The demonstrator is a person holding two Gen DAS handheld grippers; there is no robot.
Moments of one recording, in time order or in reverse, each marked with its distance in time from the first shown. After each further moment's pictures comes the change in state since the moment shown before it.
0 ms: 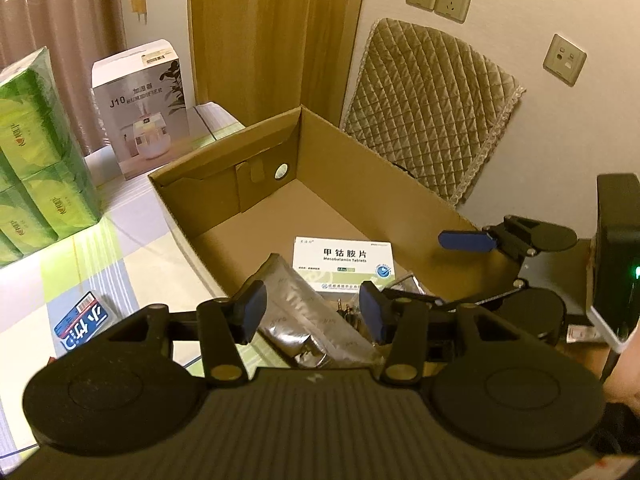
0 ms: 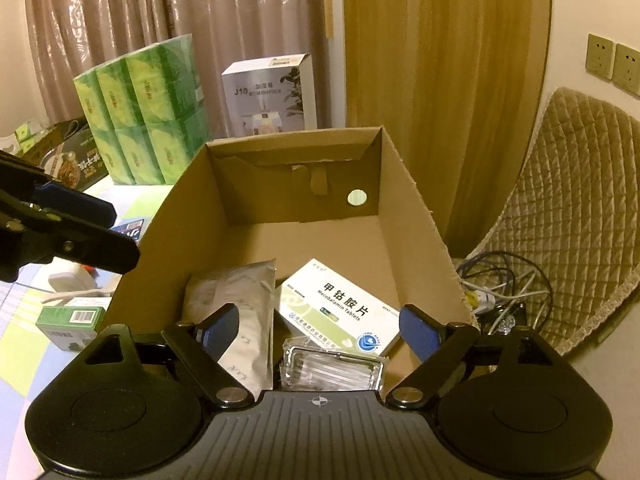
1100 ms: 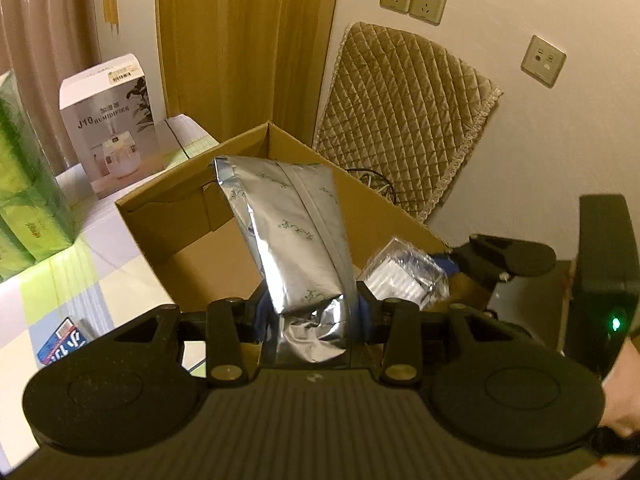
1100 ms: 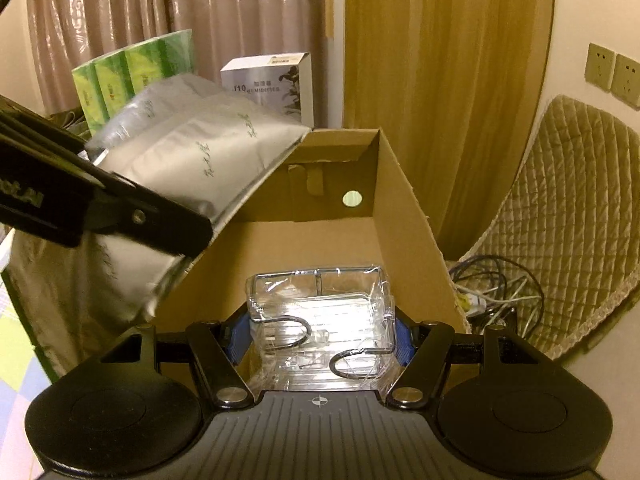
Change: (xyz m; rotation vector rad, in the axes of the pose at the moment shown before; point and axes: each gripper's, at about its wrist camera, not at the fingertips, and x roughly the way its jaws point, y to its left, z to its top) left arm 0.014 -0.016 0.024 0.027 0.002 -0.071; right arm 0.000 -0.002 0.002 -0.025 0.008 -0.022
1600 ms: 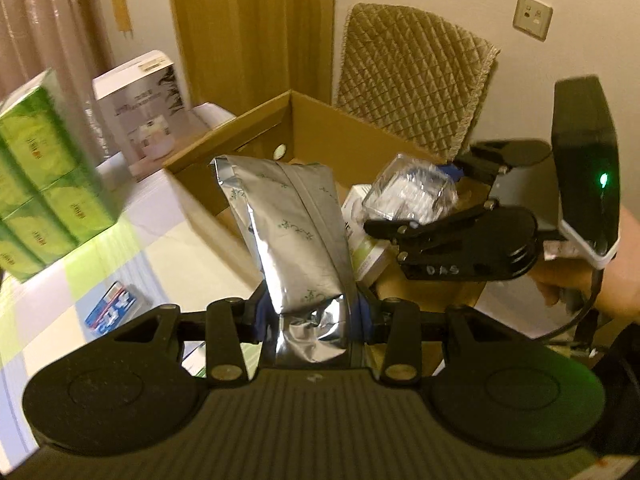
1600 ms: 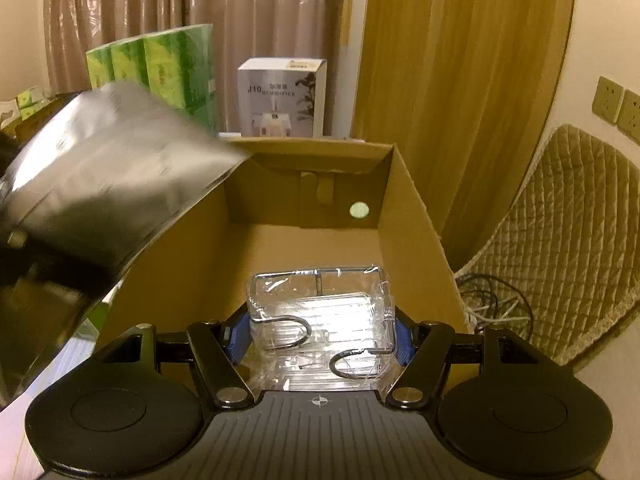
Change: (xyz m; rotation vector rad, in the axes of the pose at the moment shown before) left arm -0.042 0.001 -0.053 0.103 0.016 0.075; right arm -0.006 0.018 0.000 -0.080 -0.012 -0.033
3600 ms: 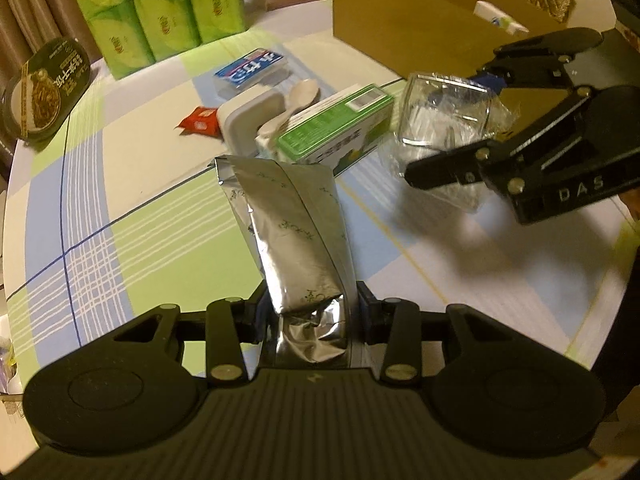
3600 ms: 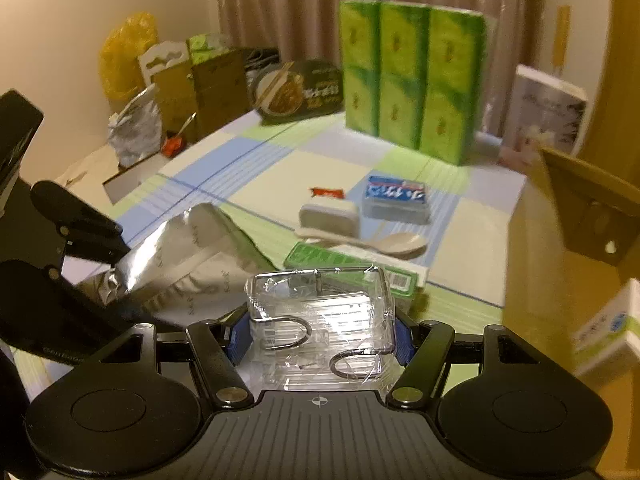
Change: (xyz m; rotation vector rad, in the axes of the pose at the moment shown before) left arm -0.051 0.104 -0.225 -0.157 0.180 0.157; right arm -0.008 0.212 -0.029 -0.243 0.029 0.407
